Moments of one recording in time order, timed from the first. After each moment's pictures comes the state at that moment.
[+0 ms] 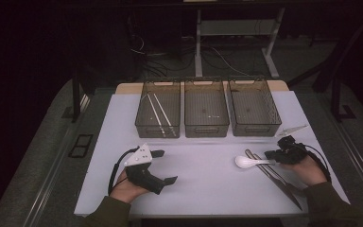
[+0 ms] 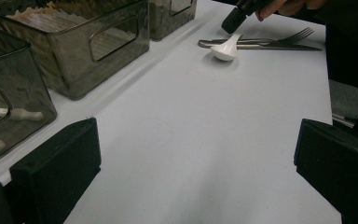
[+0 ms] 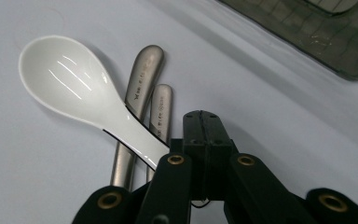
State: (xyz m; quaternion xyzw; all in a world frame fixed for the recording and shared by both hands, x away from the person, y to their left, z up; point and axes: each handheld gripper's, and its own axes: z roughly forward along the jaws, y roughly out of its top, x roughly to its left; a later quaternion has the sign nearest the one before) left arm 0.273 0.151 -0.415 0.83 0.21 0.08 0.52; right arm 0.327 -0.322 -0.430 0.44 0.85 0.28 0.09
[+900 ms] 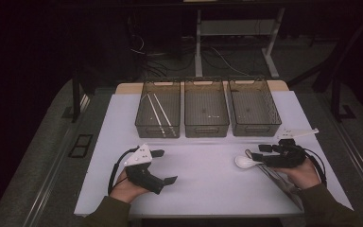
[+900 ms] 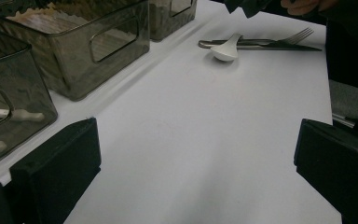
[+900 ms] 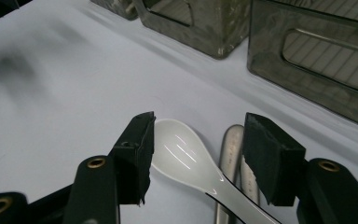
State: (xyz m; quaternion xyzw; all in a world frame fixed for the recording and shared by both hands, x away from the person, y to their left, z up) left arm 0.274 0.151 -0.415 0.83 0.21 0.08 0.52; right arm 0.302 -0.301 -0.408 0.40 0.80 0.43 0.07
